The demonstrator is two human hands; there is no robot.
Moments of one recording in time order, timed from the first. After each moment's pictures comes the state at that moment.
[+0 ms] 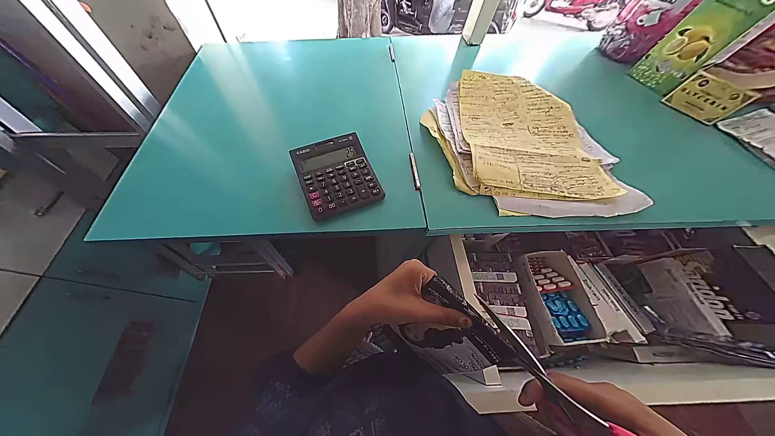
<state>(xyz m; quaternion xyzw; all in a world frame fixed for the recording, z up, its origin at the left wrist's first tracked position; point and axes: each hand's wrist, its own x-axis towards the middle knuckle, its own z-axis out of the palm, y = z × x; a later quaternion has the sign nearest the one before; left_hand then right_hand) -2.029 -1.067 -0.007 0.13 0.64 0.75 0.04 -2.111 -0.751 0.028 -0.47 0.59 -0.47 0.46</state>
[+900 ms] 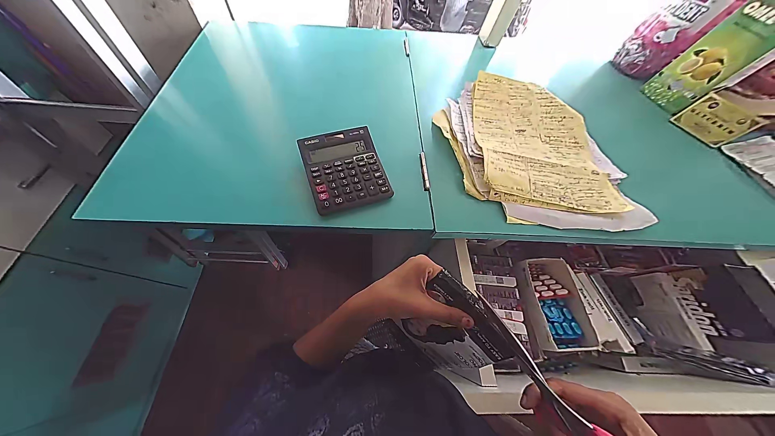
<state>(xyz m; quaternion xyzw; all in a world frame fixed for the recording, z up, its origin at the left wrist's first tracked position) -2.036 -1.071 -0.010 0.13 0.61 0.78 0.05 -2.098 -0.751 0.020 -0.36 0.60 -0.55 0.44</state>
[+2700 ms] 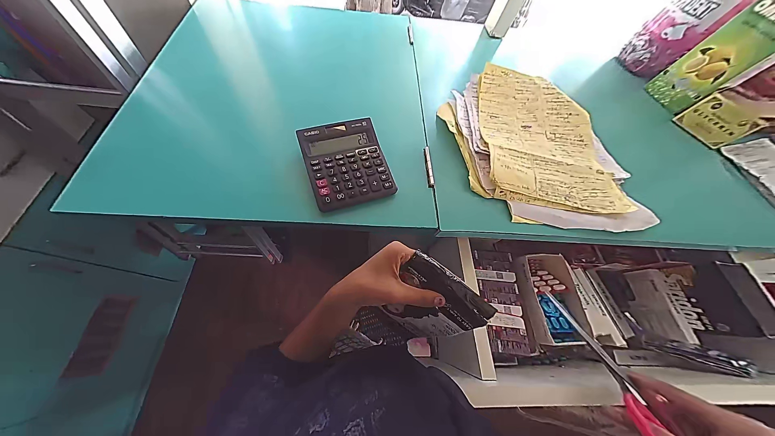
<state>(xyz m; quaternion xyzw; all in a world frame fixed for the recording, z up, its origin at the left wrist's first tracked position) -2.026 -1.100 -0.020 0.11 0.61 0.78 -0.01 -2.126 -0.688 0.055 -0.29 0.93 -0.17 0.17</state>
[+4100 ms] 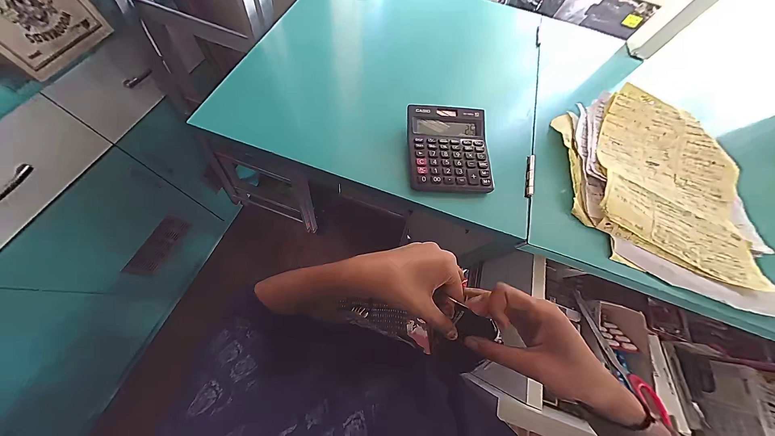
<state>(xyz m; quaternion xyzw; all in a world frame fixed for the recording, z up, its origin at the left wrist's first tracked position) -1.957 -1.132 0.022 0.14 0.85 0.50 0.00 -2.109 -0.927 0.009 -0.62 0.55 -0.44 0.35</state>
